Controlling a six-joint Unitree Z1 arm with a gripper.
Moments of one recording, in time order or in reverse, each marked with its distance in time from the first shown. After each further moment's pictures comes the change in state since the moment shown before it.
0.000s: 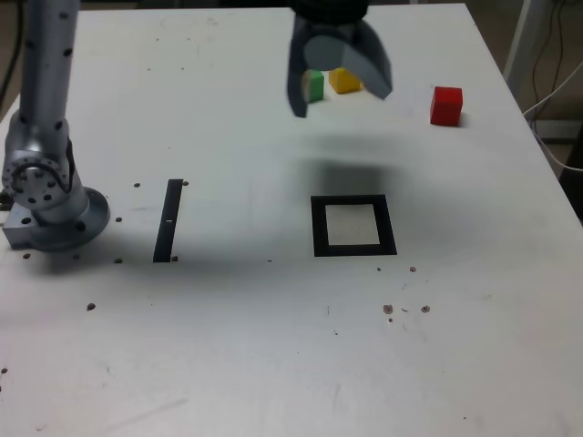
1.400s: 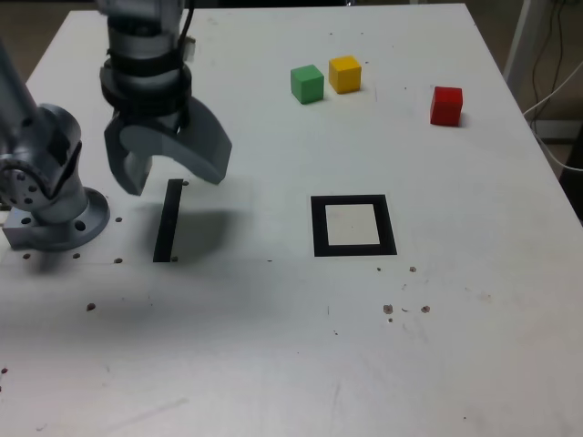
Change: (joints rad) arm -0.304 -0.516 0.849 -0.239 -0.006 -0.323
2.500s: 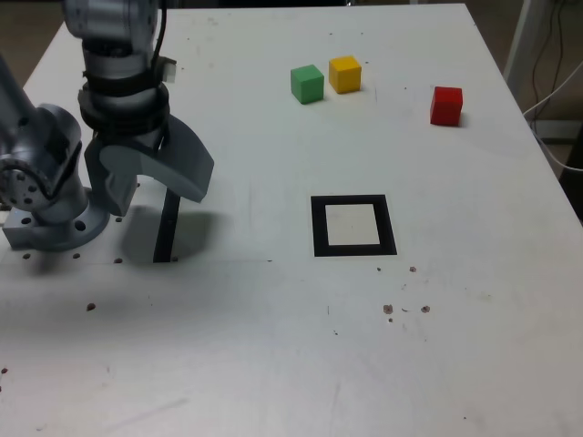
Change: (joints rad) arm -0.013 -0.078 0.172 -0.132 -0.054 -0.012
